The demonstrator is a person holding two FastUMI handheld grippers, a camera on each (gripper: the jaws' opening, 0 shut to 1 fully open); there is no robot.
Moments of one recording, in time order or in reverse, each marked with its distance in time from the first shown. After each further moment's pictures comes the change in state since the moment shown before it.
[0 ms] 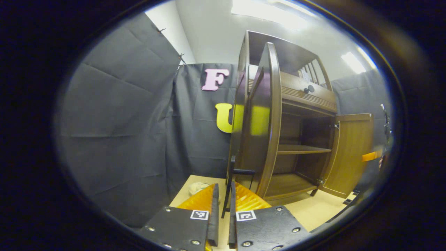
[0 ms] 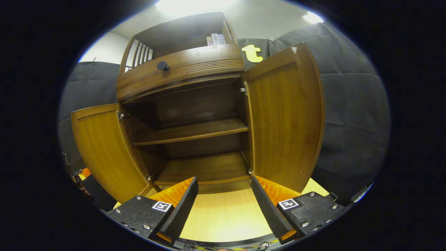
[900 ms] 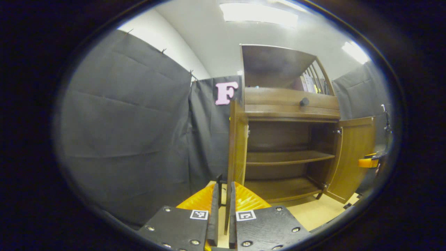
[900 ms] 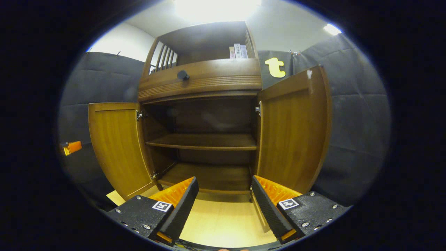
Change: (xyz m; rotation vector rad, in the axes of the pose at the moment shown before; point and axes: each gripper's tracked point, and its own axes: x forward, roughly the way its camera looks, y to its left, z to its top) left arm -0.035 -0.076 0.115 0.154 -0.104 0.314; right arm -0.014 -0.030 0.044 -0.167 -0.137 0.139
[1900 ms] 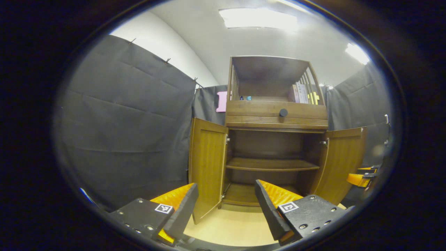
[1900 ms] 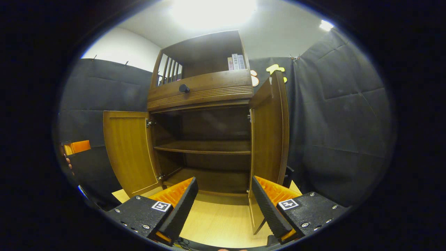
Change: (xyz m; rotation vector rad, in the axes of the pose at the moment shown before) left arm -0.077 -0.118 0.001 -0.063 -0.006 0.039; right arm -0.036 -0.040 -0.012 0.051 -0.034 0.089
